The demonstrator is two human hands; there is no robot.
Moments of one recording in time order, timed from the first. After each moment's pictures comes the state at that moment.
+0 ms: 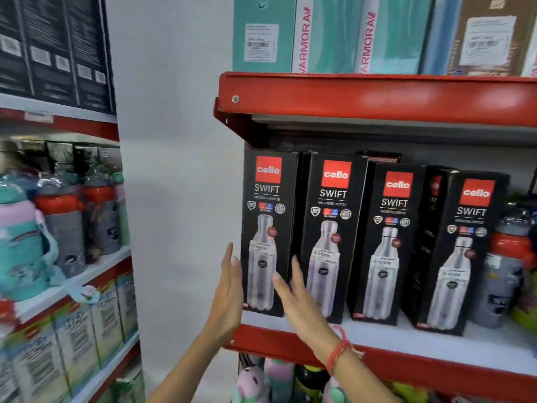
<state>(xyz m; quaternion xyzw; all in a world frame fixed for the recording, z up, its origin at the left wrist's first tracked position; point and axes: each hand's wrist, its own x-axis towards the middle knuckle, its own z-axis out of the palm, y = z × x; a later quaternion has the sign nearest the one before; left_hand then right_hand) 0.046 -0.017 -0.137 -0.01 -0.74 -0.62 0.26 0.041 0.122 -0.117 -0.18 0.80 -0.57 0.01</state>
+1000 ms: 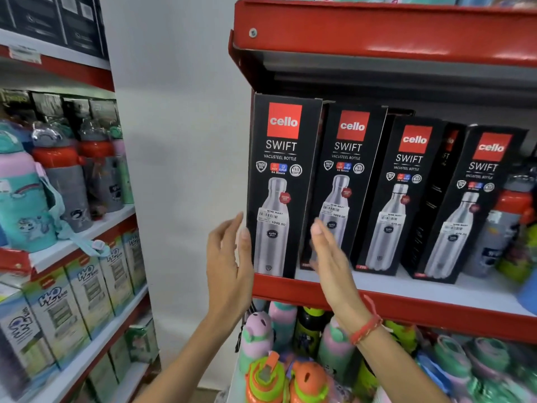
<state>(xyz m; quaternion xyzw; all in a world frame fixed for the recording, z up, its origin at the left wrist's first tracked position) 0.108 -0.011 -0.140 0.01 -0.76 -0.50 0.41 0.074 0.140 -0.125 -0.14 0.73 -0.66 -0.08</state>
